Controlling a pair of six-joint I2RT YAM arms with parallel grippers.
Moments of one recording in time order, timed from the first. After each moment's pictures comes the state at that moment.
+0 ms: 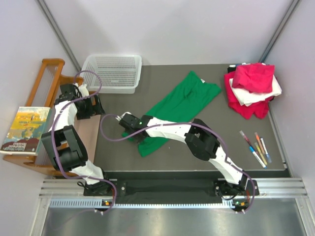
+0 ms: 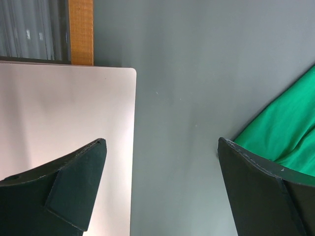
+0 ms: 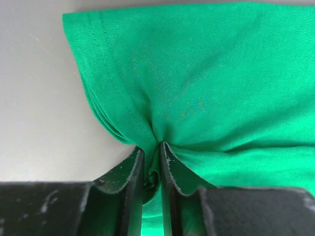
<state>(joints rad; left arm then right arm) 0.36 1.59 1.21 -0.68 0.37 0.09 1.13 2.33 1.91 -0.69 0.18 0.26</state>
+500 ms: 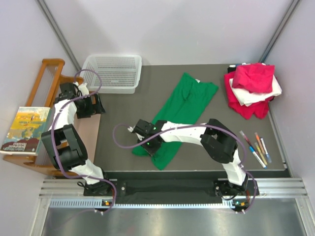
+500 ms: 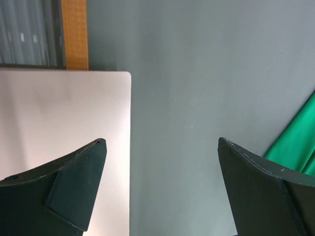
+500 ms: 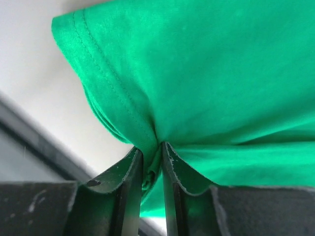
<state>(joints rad) 0.36 1.60 1.23 -0.70 0.39 0.10 1.12 2.08 1.54 -0.65 -0.04 0.25</state>
